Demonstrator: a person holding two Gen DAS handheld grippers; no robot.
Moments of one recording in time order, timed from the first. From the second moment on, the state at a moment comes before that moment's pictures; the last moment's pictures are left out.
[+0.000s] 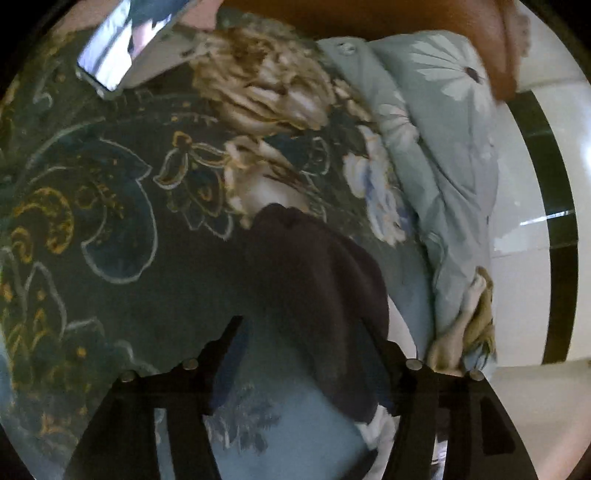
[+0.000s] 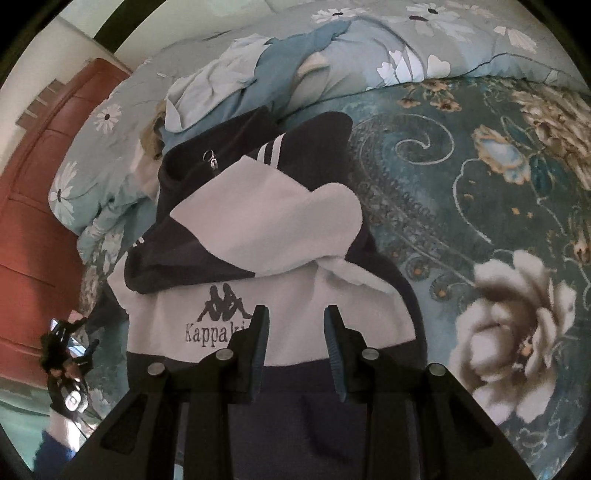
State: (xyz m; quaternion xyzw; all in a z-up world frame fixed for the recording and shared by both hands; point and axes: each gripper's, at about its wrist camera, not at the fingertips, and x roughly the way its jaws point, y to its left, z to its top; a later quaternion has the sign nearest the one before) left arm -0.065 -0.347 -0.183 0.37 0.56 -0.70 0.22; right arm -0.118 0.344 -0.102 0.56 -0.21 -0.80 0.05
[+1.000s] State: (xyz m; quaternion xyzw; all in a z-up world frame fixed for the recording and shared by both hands) left arm -0.213 -0.135 0.026 0.31 0.18 -0.93 0.01; right arm -0.104 0.359 -0.144 0.57 -0.29 -0.77 0.03
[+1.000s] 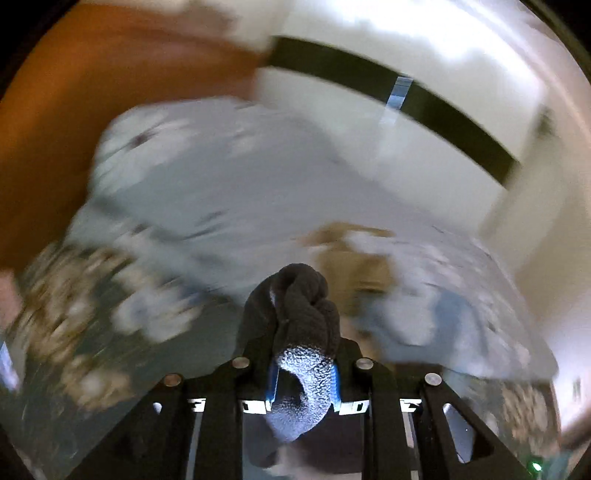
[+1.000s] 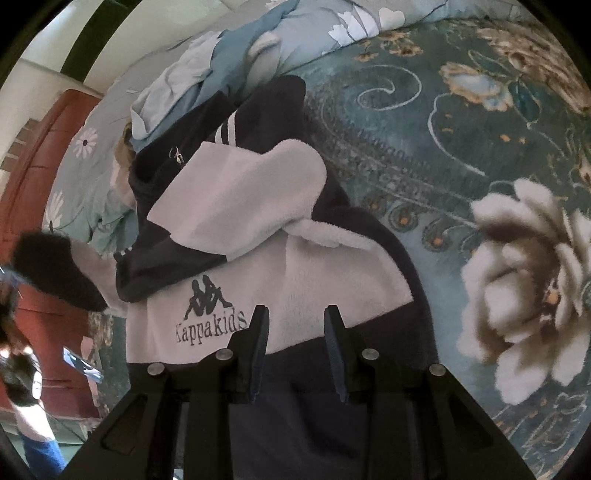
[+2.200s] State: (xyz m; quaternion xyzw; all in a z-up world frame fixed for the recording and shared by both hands) left arm -0.257 0.199 -0.123 0.50 0.03 -0.84 -0.20; right arm -0.092 0.389 -0.159 0.56 -0.33 -0.76 0.01
